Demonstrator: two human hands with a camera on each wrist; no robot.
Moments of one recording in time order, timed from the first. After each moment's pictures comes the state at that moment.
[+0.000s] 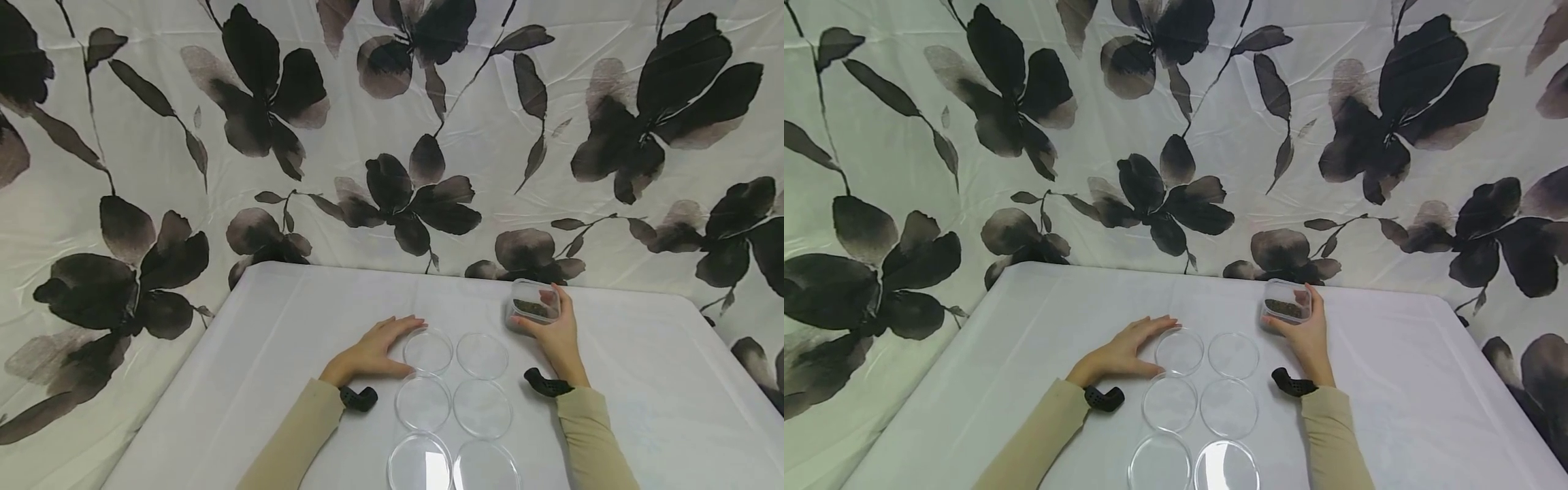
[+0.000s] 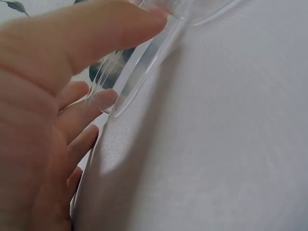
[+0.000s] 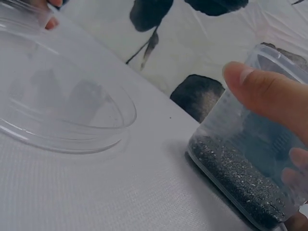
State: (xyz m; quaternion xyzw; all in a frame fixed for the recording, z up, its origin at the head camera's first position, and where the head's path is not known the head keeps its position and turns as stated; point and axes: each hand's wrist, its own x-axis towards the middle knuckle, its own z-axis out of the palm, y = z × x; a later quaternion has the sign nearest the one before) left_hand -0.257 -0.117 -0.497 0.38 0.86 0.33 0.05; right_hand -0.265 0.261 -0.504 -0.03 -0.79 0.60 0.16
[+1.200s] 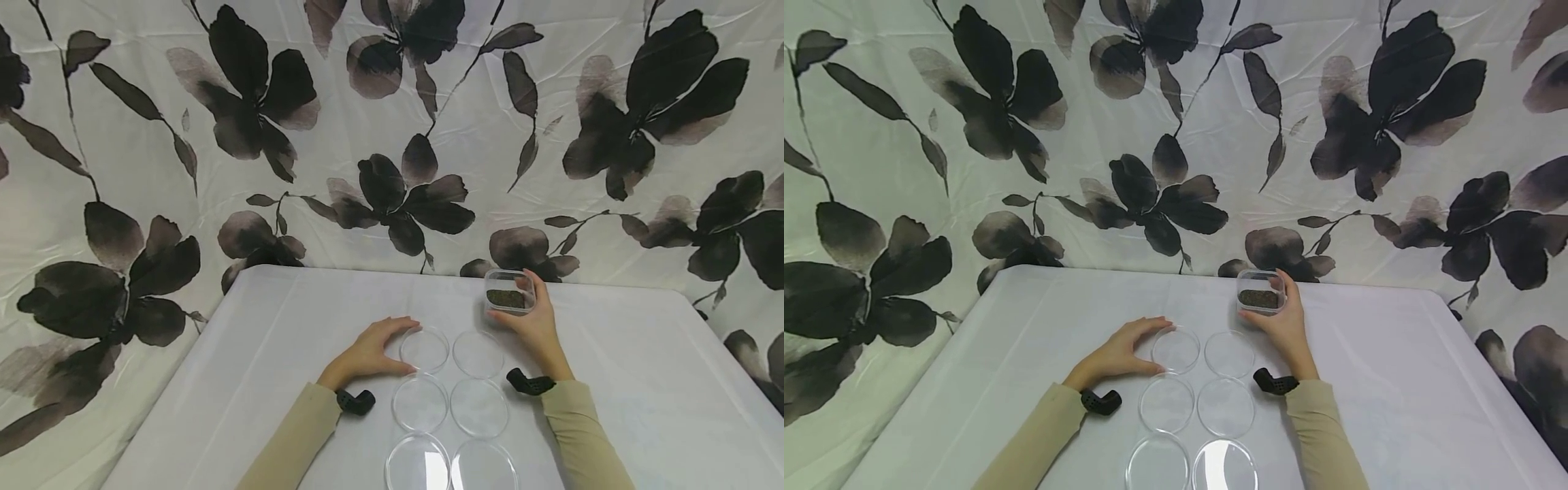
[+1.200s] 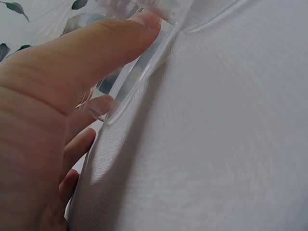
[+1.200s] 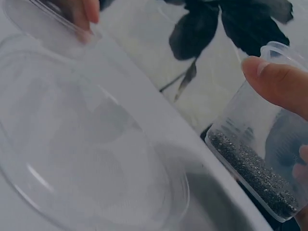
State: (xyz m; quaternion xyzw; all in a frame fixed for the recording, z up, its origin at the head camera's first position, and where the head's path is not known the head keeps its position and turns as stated) left_hand -0.260 -0.112 -0.504 0.33 0.87 0.37 0.03; right_hand -0.269 0.233 -0.476 0.06 -0.80 0.56 0.19
